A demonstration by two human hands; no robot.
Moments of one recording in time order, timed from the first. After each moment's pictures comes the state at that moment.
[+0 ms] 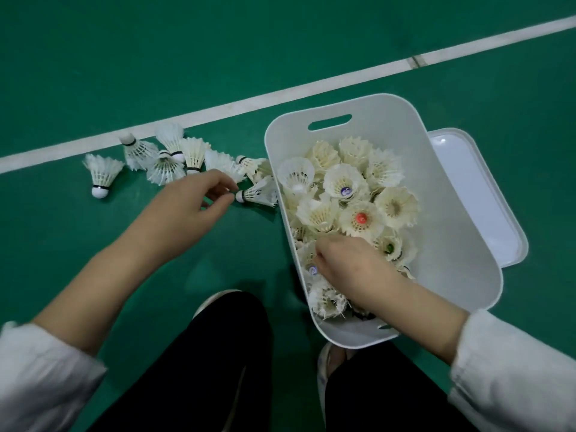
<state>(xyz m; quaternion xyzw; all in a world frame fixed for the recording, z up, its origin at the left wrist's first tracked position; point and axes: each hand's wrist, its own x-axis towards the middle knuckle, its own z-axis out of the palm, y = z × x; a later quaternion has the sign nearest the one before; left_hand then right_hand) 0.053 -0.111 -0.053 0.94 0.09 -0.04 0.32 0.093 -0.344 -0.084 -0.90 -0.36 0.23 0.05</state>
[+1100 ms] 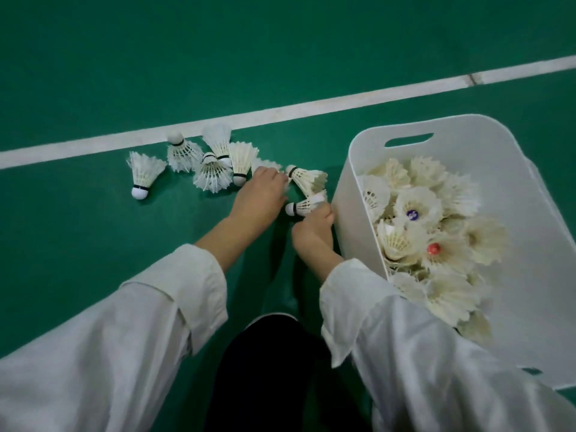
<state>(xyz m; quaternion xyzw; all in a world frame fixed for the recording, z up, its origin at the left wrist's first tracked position) 0.127 -0.055 -0.181 0.98 0.06 -0.04 0.17 0.124 -0.159 -0.172 -0.89 0.15 0.29 0.32</state>
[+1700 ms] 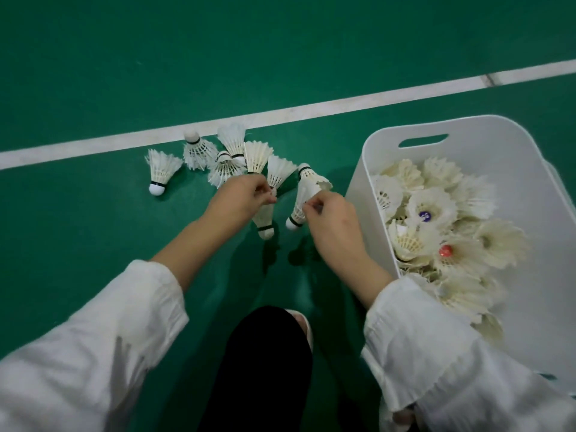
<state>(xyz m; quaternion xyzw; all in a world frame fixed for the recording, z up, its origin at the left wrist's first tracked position) 0.095 -0.017 -0.157 0.92 0.16 -0.07 0.34 0.115 -0.177 -0.124 -0.92 -0.09 0.18 0.34</state>
